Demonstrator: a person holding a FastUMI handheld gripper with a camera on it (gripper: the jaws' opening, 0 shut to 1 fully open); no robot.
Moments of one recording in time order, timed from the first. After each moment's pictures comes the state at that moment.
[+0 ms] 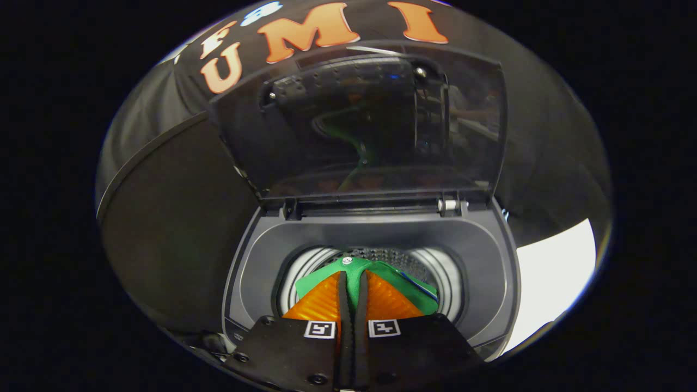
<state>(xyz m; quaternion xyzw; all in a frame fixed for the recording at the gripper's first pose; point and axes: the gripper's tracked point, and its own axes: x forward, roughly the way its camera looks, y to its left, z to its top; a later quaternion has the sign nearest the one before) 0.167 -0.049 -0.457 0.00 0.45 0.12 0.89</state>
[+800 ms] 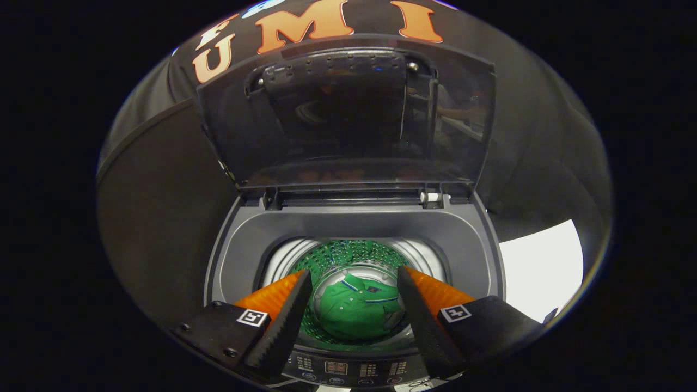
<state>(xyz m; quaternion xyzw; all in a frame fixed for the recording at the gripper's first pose) 0.173 -0.059 -0.449 -0.05 0.43 0.08 0.90</state>
